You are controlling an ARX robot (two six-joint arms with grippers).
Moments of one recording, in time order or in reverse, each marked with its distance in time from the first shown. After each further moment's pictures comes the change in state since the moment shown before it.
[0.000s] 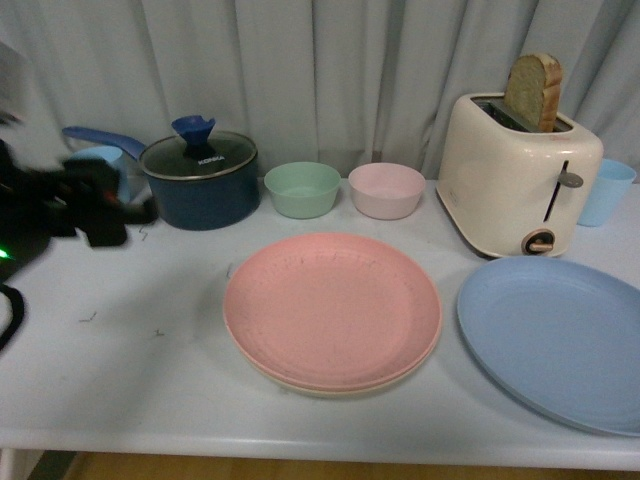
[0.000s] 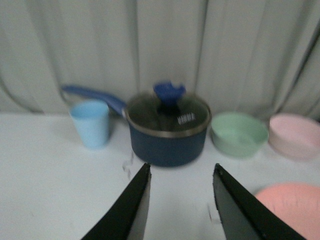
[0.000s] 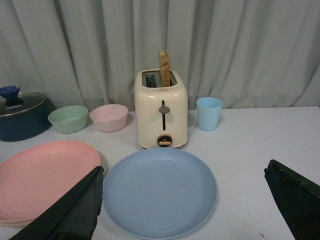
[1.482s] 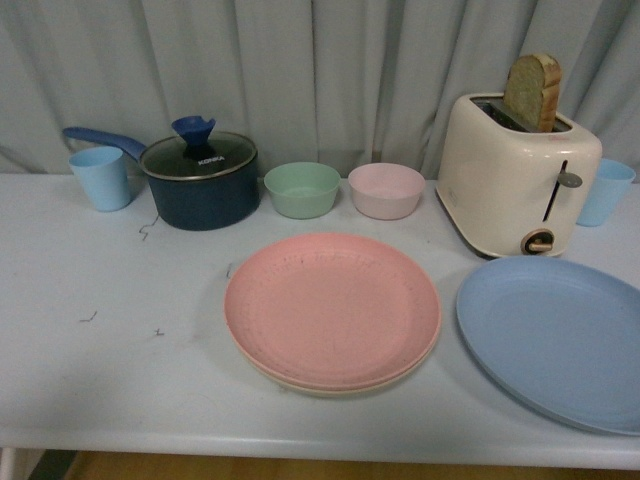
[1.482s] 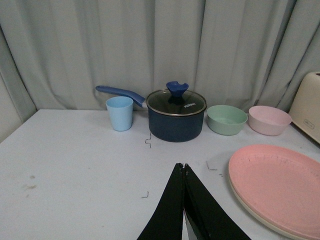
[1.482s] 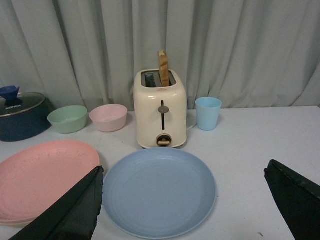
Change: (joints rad) left arm 0.184 -1.285 -0.495 -0.724 0.199 0.021; right arm 0.000 0.000 0.000 0.001 0.000 0.000
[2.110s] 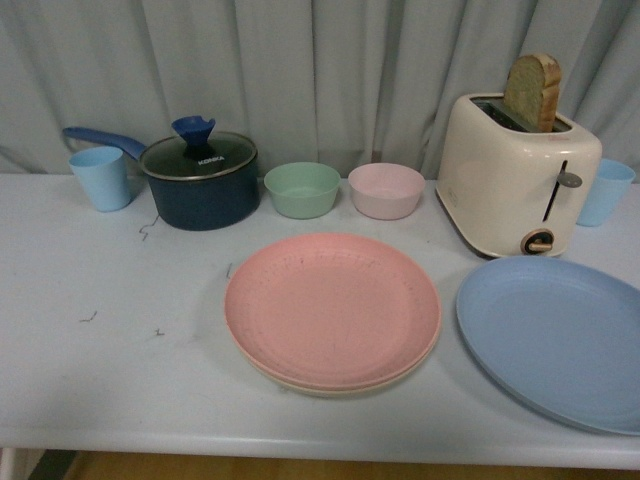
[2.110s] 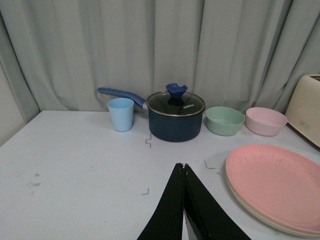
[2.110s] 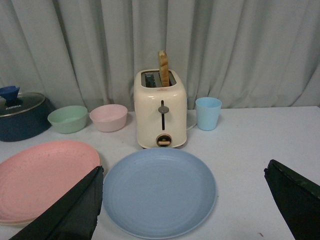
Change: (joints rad) left arm 0.000 -0.275 0.000 -0.266 0.000 0.000; right arm 0.000 0.000 0.000 0.000 0.000 0.000
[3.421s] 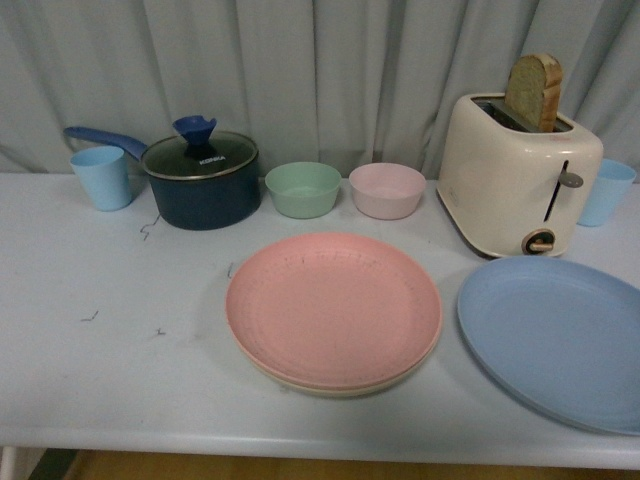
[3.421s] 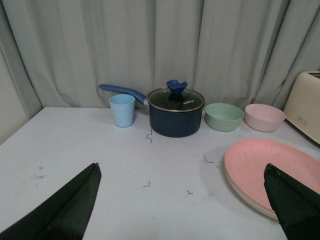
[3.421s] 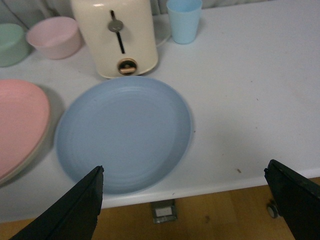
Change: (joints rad) left arm 0.000 -0.230 0.000 -0.242 0.000 0.000; right arm -0.219 0.888 0.316 0.098 -0.126 -0.020
